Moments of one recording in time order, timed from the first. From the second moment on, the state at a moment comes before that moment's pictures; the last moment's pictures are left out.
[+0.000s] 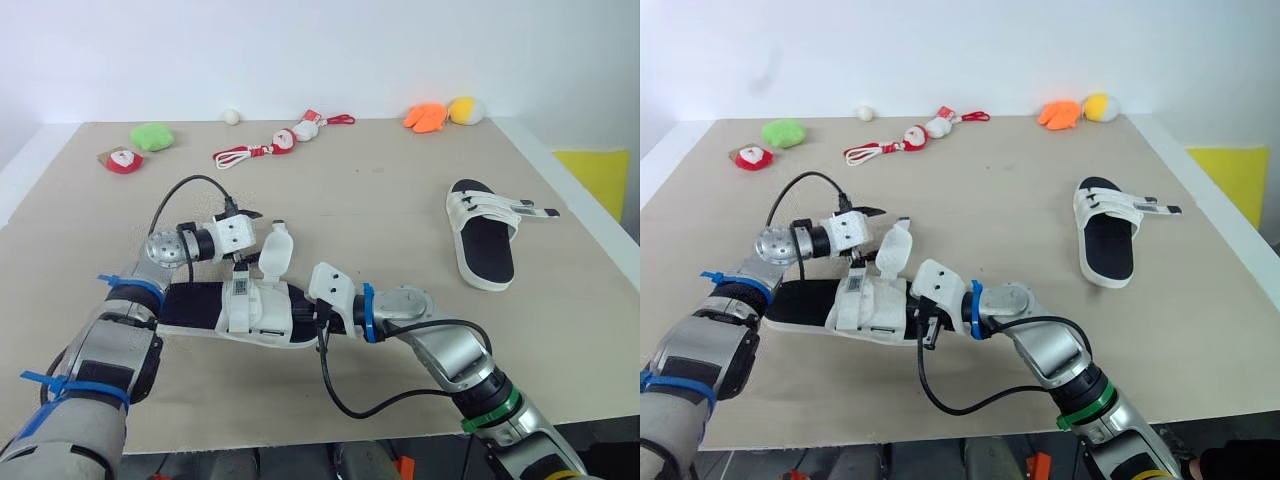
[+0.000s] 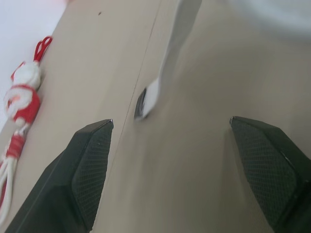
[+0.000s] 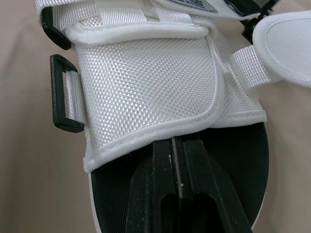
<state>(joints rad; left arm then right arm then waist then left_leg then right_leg) -1.01 0.47 -0.19 1.24 0.26 -0.76 -0.76 -0.50 -0.40 0.46 -0.25 0.17 0.63 0.82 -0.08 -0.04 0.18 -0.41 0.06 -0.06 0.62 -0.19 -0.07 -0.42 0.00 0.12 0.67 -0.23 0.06</state>
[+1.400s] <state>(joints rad) -0.98 0.76 -0.35 0.55 1.08 -1.45 0.34 -0.50 -0.41 0.46 -0.24 0.17 0.61 0.83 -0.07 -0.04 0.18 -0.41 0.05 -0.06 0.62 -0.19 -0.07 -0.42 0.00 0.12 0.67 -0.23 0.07</state>
